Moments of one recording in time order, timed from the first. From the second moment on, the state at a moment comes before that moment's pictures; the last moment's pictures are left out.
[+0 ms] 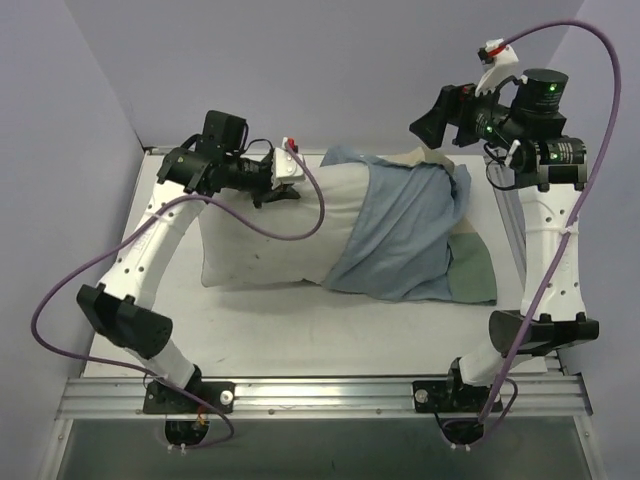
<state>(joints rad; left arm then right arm) -0.38 1.73 1.99 -1.01 0.81 0.86 0.03 1.62 2.11 -0.83 -0.58 0.03</state>
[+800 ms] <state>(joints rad) -0.60 1.35 1.48 -0.81 0.64 1.04 0.27 1.84 1.87 -0.97 -0.53 0.01</state>
